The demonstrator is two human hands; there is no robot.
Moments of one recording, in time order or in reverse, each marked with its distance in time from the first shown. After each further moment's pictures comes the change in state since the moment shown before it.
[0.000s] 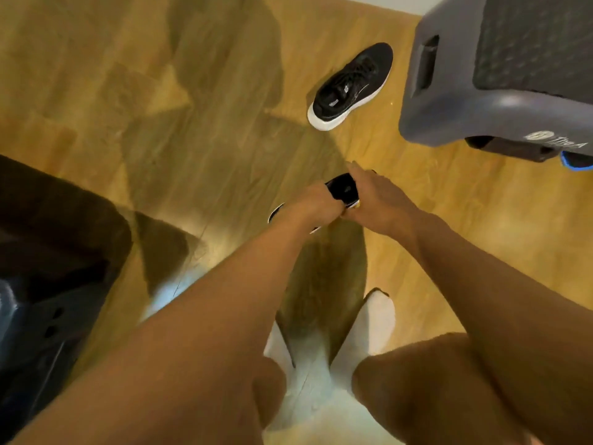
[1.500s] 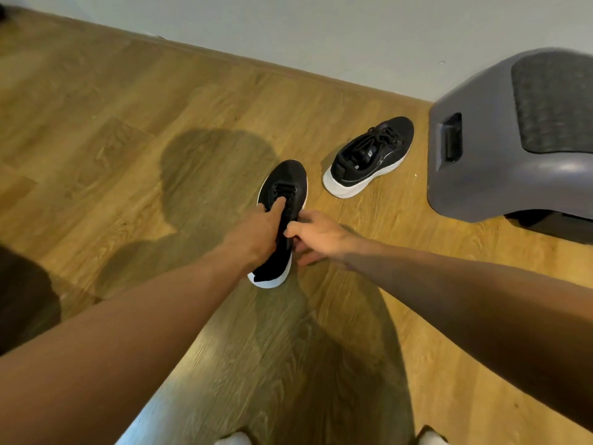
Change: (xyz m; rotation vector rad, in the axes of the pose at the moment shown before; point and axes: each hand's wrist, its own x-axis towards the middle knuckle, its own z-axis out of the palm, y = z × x) left_hand 0.159 -0.135 -0.054 0.501 0.487 0.279; right_hand 0.179 -0.041 0.094 0.816 -0.102 0.087
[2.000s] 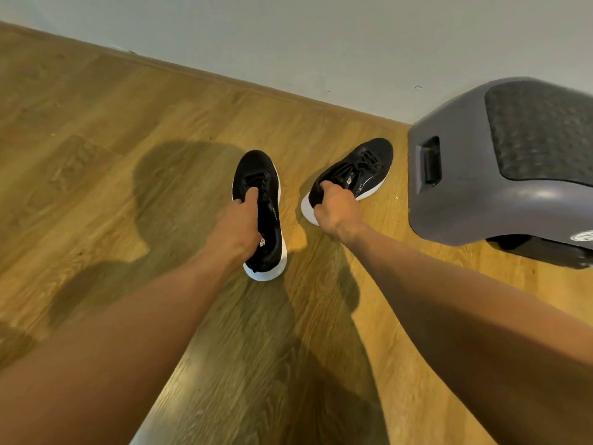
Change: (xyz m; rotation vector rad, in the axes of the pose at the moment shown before) left_hand 0.050 0.008 -0.015 -0.271 0.183 -0.079; right_hand 0.064 -0.017 -0.082 -0.645 0.541 -0.167
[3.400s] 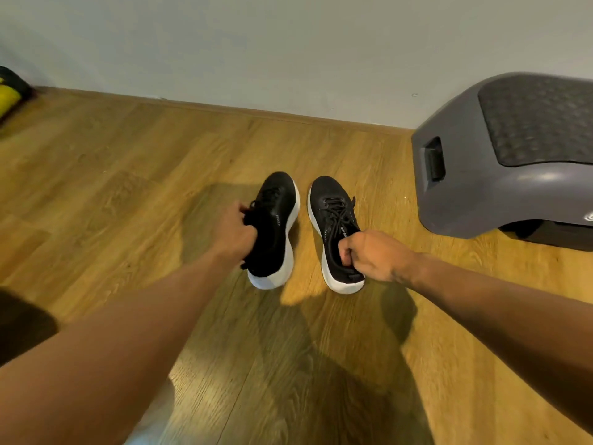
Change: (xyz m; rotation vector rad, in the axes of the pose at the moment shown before) left_hand -0.032 0.000 -0.035 -0.413 0.102 -0.239; right_hand -0.081 0.046 -0.030 -0.279 -0.350 -0.398
